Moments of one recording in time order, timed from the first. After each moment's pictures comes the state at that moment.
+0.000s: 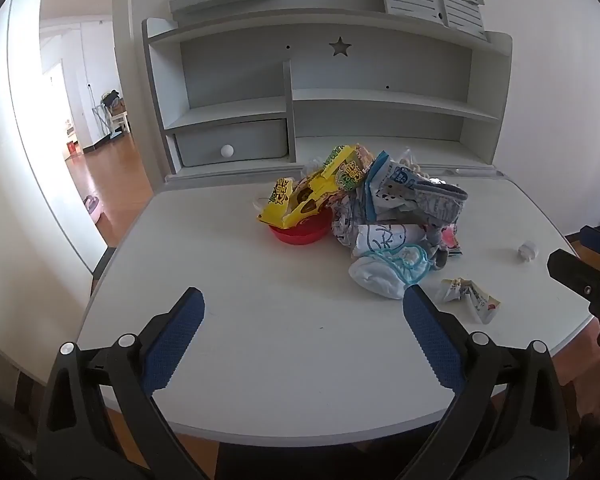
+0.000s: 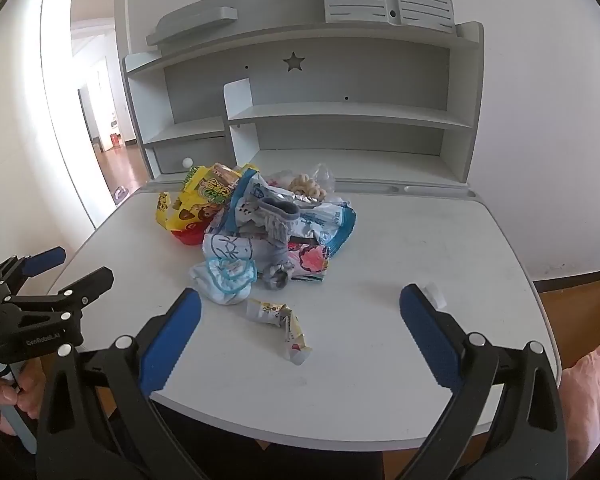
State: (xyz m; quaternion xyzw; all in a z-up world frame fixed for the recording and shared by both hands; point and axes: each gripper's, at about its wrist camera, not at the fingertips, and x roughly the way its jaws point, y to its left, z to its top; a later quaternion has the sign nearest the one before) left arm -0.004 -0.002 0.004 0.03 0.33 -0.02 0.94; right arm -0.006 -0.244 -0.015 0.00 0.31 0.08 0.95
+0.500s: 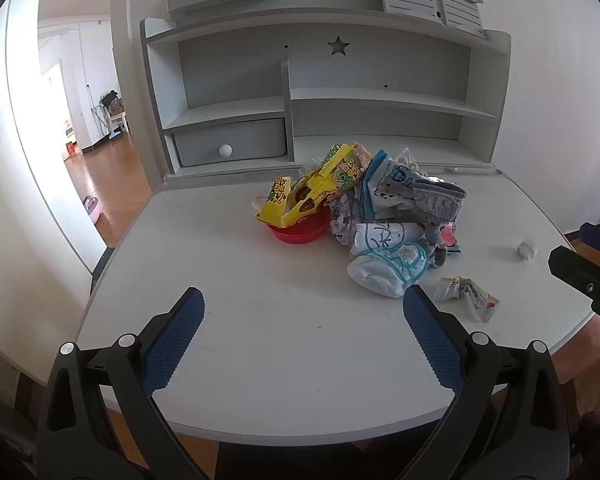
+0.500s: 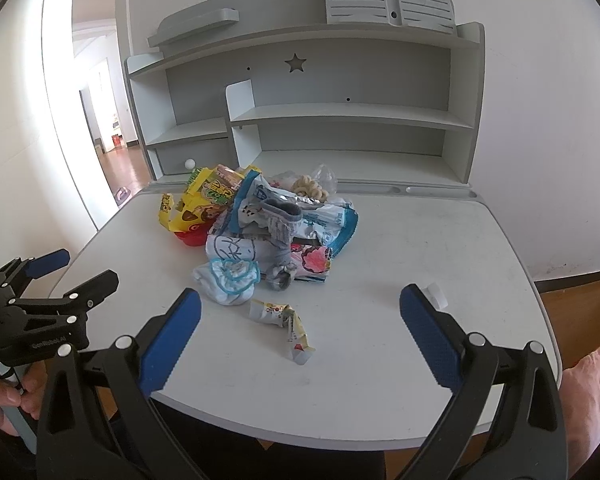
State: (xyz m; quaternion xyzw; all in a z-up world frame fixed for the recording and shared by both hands) left arm -0.005 -0.003 0.004 0.03 0.33 -0.02 0.94; right arm -0.007 -0.241 -0.013 0.00 0.31 0.09 0.95
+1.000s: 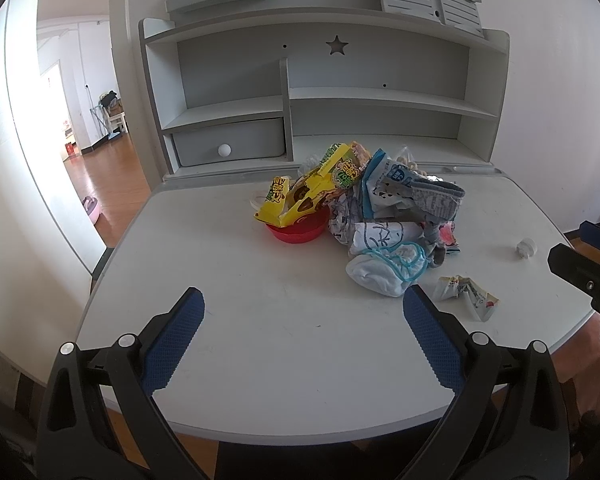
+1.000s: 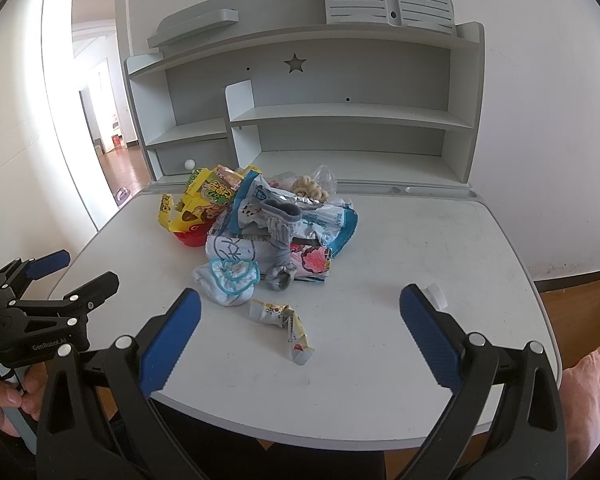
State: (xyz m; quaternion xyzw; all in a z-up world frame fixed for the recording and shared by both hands) left arm -0.005 -0.003 0.003 0.03 0.33 -0.02 0.94; right arm -0.008 -0.241 -0.012 0.00 0.30 0.09 0.95
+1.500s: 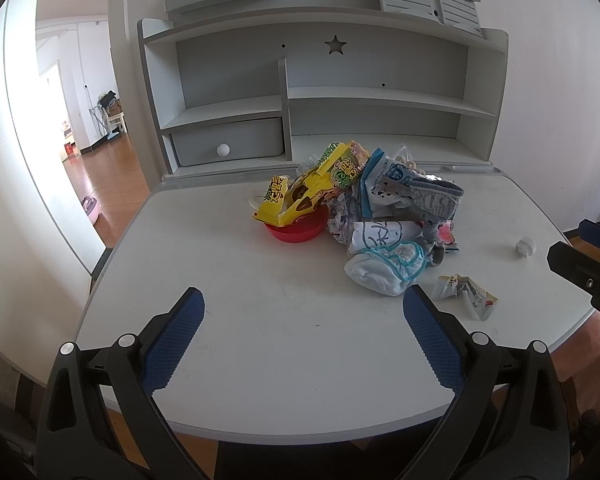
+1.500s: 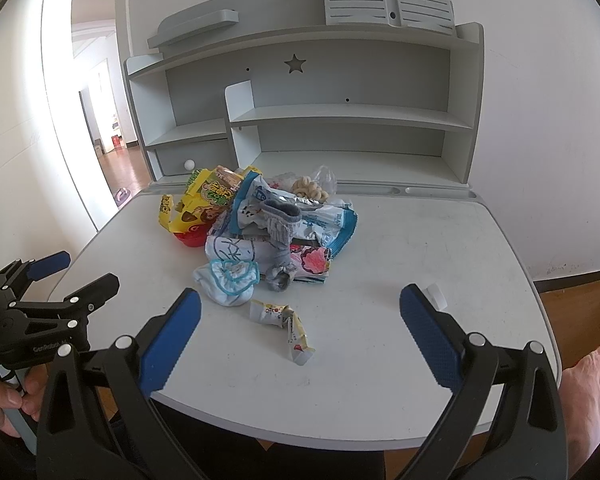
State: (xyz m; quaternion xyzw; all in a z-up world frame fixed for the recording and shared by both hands) left arm -0.005 -0.005 0.002 0.03 0.33 -0.02 0.94; right arm -0.008 -0.241 -0.012 0.00 0.30 0.09 0.95
